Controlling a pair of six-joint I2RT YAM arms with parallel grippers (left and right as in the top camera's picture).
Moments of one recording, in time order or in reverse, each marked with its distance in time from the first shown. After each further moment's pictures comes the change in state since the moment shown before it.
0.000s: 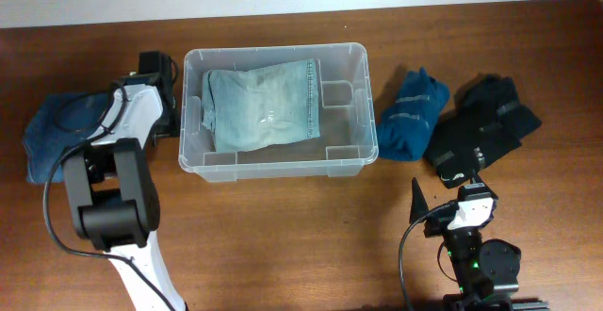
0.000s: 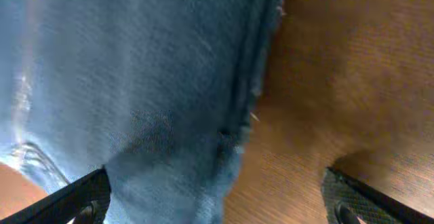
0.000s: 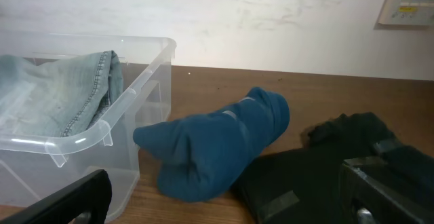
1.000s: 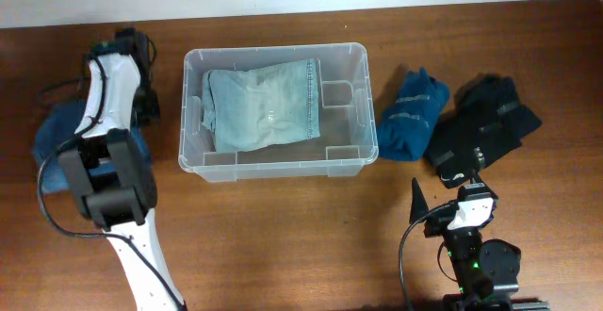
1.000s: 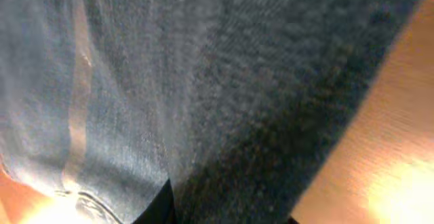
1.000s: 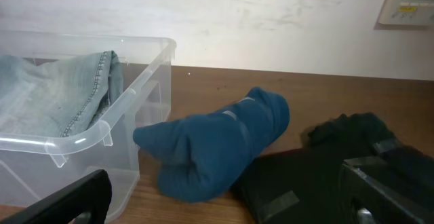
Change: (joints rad) left arm 0.063 0.183 0.486 -0.494 0.130 0.018; right arm 0.000 0.000 0.000 0.000 0.000 0.000
